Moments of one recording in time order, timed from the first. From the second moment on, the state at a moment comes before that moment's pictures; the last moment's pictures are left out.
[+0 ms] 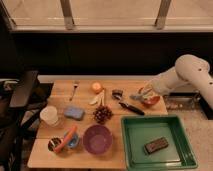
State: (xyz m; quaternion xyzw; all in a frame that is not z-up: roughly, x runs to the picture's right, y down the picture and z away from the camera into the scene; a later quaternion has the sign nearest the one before) arm 0.193 0.038 0.717 -0.18 -0.29 -0.12 0.93
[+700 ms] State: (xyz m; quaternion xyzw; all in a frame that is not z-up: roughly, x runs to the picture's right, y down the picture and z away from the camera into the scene) arm 0.149 0.062 0.696 -0.21 -0.31 -0.16 0.91
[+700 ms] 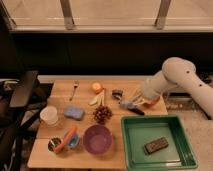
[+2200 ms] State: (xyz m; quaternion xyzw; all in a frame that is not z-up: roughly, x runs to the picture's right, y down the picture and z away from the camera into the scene) arm 0.002 0.160 0.671 -0.25 -0.36 -0.26 0.86
